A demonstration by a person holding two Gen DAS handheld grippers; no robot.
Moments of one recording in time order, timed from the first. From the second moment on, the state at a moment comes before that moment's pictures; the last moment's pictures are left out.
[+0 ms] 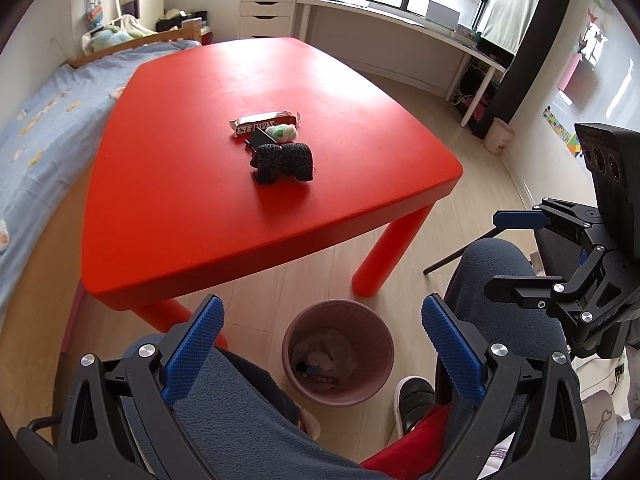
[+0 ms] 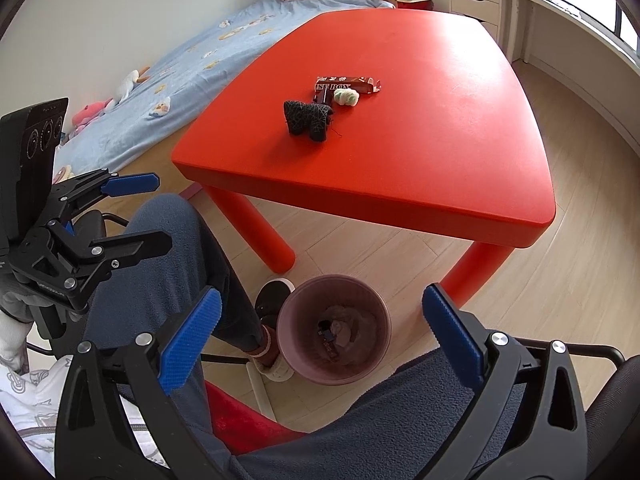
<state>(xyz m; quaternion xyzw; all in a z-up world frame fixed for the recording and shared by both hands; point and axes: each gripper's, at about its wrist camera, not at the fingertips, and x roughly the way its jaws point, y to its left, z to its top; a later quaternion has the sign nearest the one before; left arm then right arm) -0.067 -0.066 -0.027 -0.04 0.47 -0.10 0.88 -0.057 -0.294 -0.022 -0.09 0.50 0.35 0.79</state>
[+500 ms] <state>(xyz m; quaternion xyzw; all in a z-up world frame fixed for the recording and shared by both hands) -0.013 -0.049 -0.008 -0.04 0.45 -0.09 0.89 0.021 -0.264 0.014 -0.09 0.45 0.36 0.81</state>
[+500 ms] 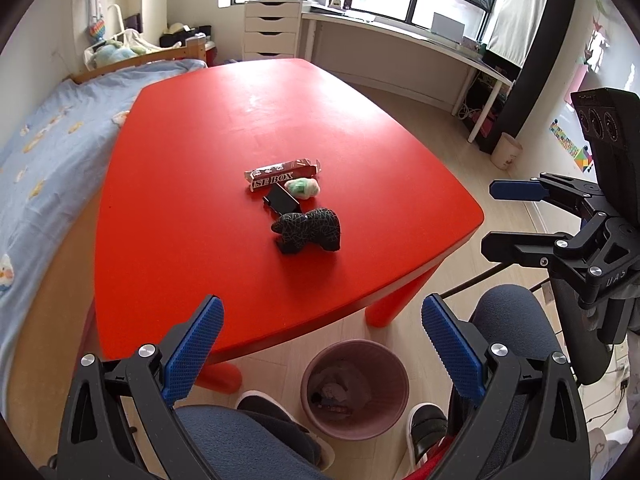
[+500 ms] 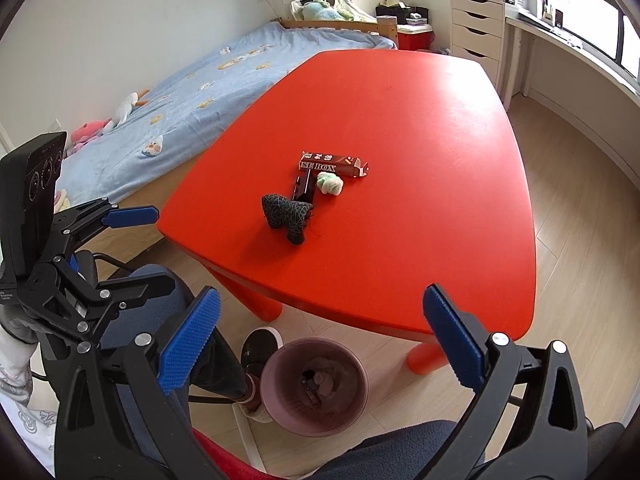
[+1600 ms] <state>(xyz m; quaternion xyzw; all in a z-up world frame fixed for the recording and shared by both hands) 0.076 -0.047 -0.071 -0.09 0.48 -0.06 0.87 0.146 -0.168 -0.069 -0.13 0.50 0.36 0.77</state>
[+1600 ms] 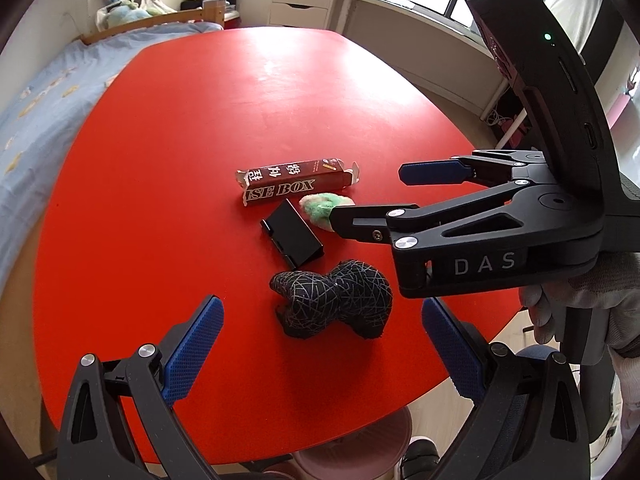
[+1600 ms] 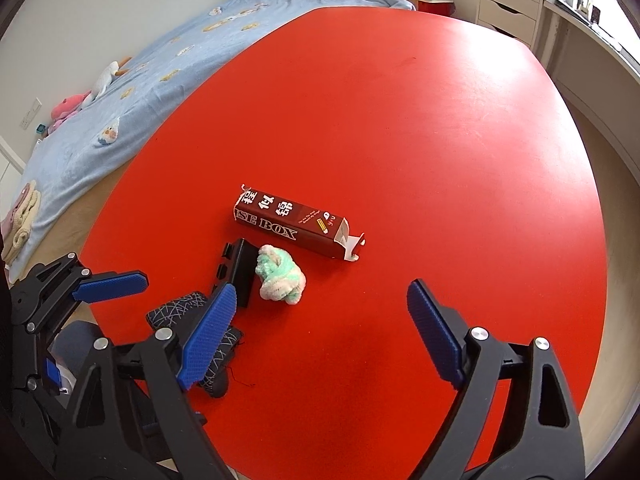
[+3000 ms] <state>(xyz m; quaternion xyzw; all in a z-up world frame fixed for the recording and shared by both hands) 0.032 -0.048 -0.034 -0.07 0.46 -0.08 0.88 0.096 -0.204 -0.028 -0.11 0.48 0.37 0.79</state>
